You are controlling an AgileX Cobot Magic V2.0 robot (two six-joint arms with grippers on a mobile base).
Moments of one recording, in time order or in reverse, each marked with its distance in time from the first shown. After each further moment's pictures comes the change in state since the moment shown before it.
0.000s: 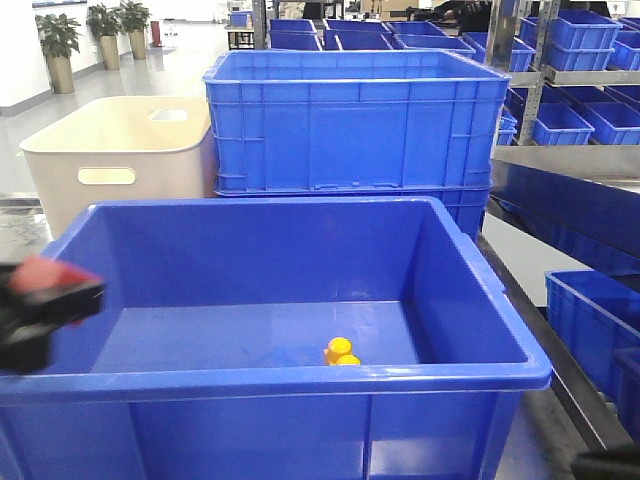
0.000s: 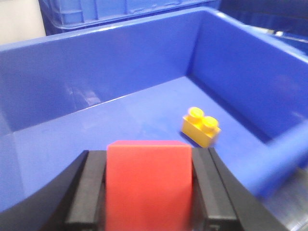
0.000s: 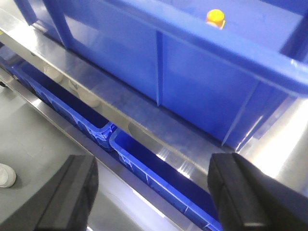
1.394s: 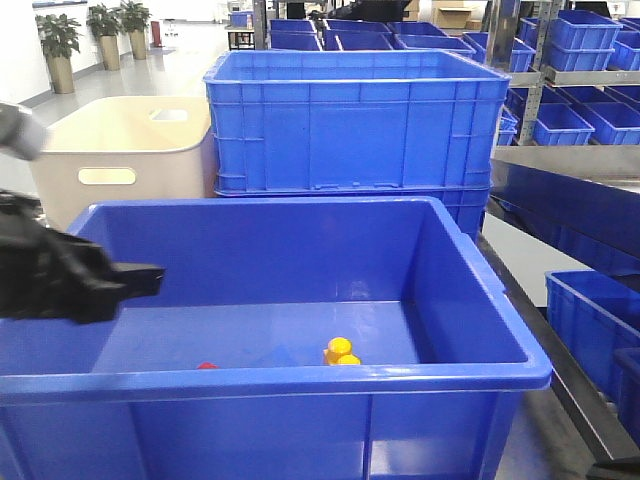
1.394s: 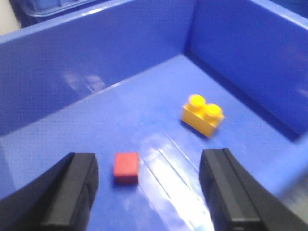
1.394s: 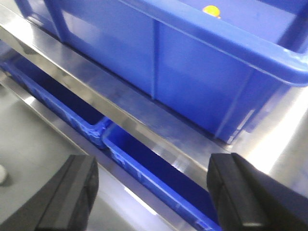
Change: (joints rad) left arm 0.000 0.148 -0.204 -0.002 0.199 0.078; right arm 0.000 -0.025 0.015 -0.045 0.001 0.002
